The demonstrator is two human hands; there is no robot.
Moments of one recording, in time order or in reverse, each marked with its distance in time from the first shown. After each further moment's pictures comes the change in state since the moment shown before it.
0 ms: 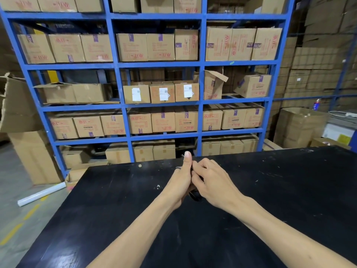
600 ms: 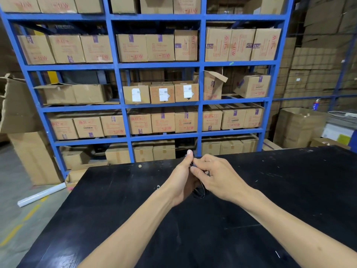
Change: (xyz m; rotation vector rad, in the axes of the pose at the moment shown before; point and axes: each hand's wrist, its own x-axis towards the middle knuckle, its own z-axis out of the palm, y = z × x) left_hand 0.006 0.007 0.000 -0.326 -0.219 -0.114; right_hand 0.006 0.008 -0.018 0.202 -0.014 0.013
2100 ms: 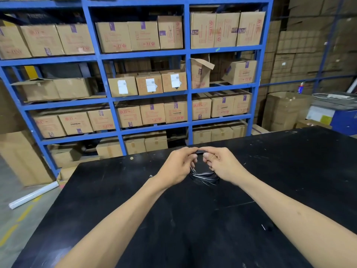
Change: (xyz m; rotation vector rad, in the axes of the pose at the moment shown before) left_hand 0.024 -0.023 -0.001 1.208 0.048 0.614; right_hand -0.024 0.071 -0.001 0.364 0.014 0.338
